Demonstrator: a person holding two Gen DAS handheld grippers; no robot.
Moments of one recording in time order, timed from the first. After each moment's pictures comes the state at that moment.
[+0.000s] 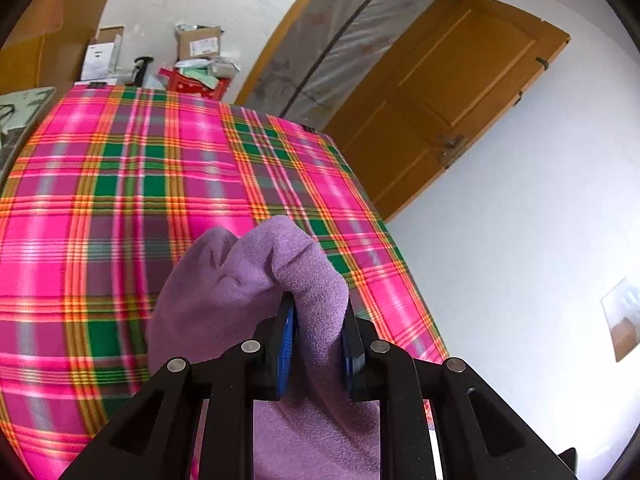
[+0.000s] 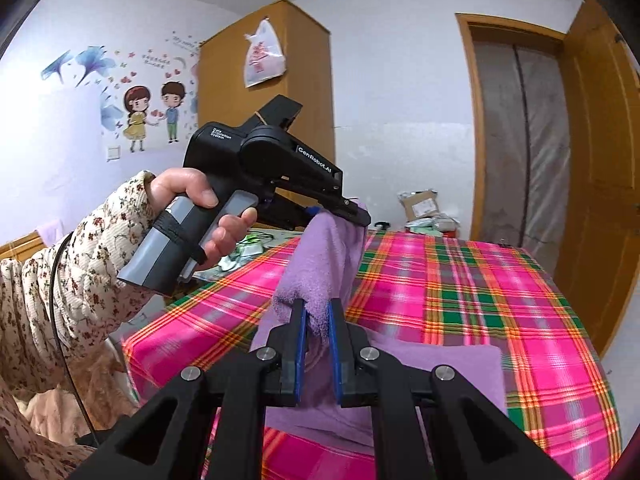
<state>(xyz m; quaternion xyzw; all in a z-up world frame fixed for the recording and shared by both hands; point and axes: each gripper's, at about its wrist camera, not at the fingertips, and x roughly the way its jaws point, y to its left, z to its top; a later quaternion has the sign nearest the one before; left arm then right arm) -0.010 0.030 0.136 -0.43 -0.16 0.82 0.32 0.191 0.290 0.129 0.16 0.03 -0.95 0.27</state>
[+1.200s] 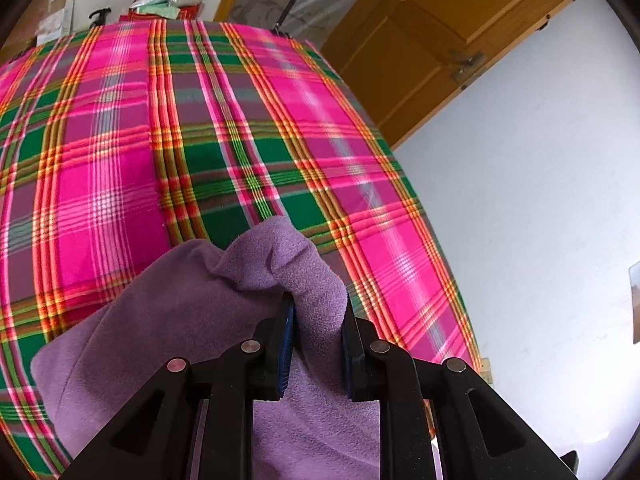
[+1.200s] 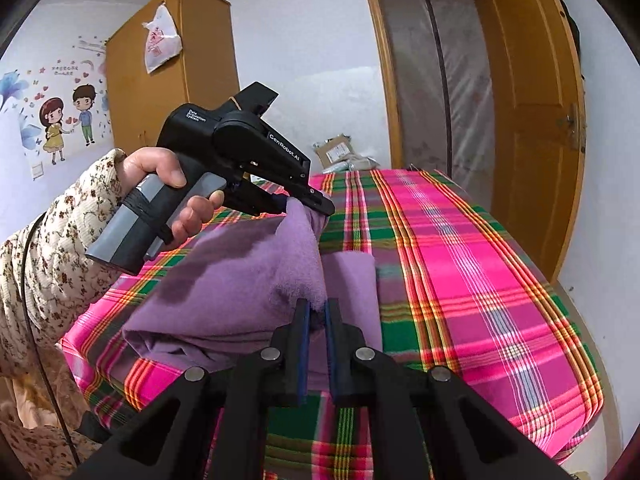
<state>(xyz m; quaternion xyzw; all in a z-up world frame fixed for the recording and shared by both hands) -0.052 0.189 0.058 -0.54 -0.09 0.77 0.33 0.160 0.401 0.067 0.25 -0.03 -0.96 0.15</state>
